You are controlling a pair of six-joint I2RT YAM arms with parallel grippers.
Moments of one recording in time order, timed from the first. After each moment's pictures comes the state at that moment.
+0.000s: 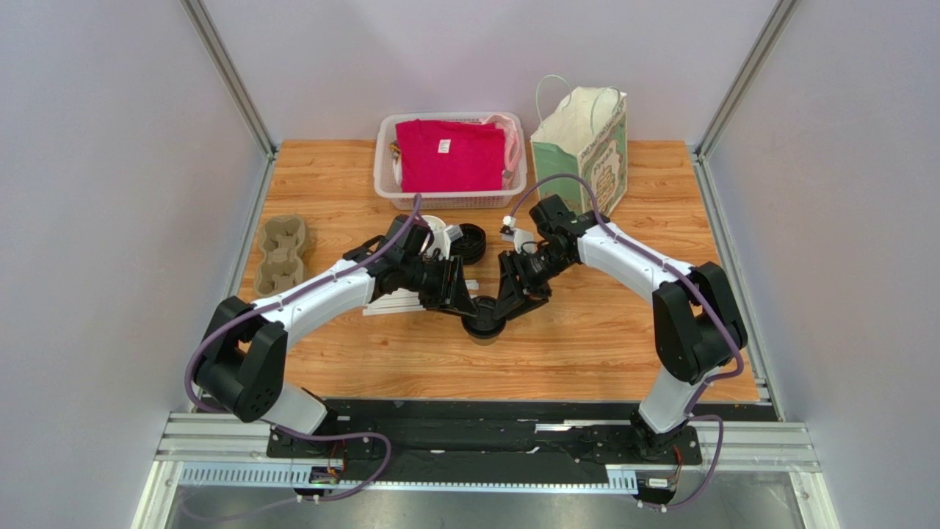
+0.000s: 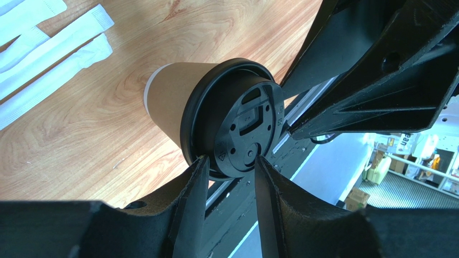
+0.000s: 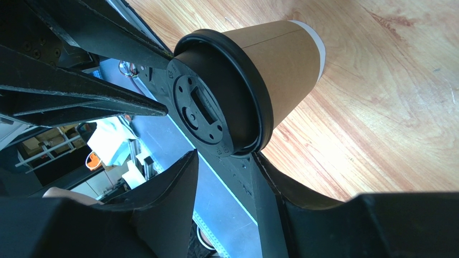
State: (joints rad) left arm -0.58 1.48 0.94 -0.35 0.61 -0.53; right arm 0.51 1.72 1.24 -0.80 -0.78 0.26
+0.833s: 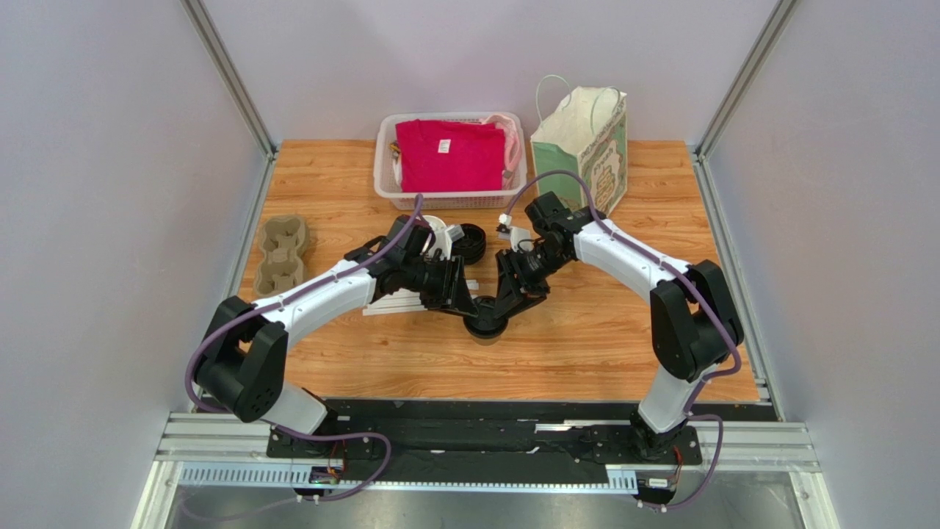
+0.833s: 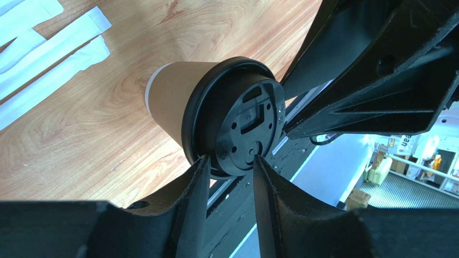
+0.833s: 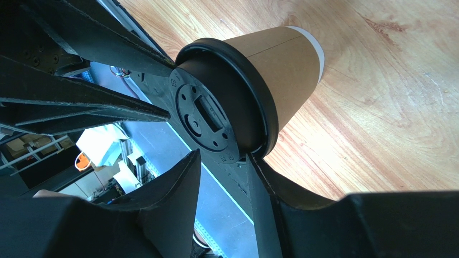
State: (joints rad) left arm -0.59 1.48 0.94 -0.35 0.60 -0.54; right arm 0.52 1.74 1.29 -0.84 -0.74 0.24
